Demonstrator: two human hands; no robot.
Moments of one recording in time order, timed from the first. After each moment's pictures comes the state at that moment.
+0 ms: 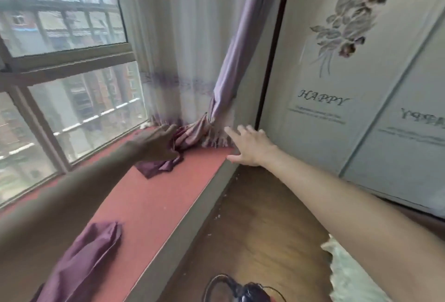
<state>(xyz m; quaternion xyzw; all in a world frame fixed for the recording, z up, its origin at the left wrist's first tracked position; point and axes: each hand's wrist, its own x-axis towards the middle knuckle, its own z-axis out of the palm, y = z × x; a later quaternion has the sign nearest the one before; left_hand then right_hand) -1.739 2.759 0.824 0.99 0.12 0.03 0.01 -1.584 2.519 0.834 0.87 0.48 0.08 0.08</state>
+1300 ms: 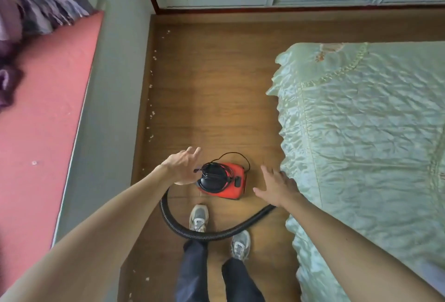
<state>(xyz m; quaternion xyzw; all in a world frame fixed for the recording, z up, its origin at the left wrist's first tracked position) -1.550 2.466 0.397 0.92 -0.09 -0.37 0.05 -1.574 2.187 0.375 0.92 0.05 -0.39 -0.06</state>
